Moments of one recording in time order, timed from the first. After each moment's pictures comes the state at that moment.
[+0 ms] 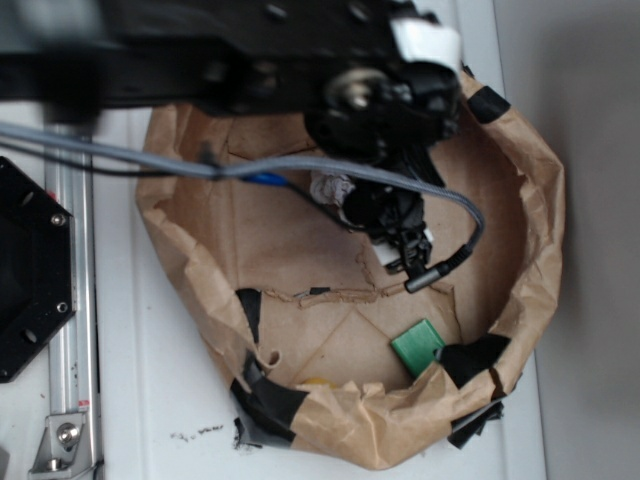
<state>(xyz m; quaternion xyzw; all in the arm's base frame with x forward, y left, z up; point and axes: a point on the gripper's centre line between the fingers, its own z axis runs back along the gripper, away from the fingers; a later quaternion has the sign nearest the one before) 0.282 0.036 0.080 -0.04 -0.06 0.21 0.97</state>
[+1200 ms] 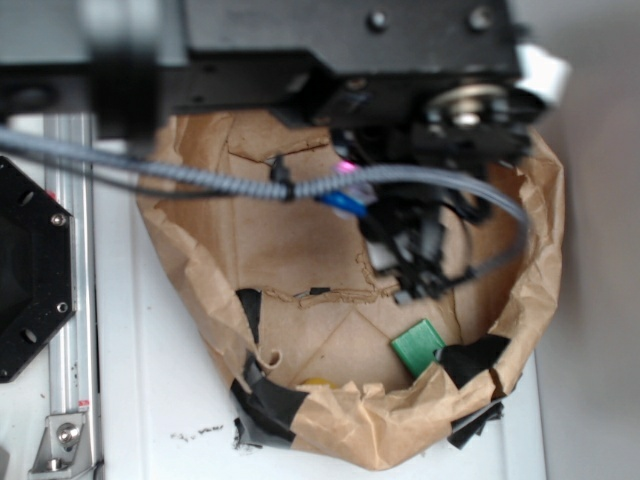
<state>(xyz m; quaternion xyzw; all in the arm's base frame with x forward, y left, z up) 0.282 0.001 0.159 -0.03 -0.04 0.07 1.00</state>
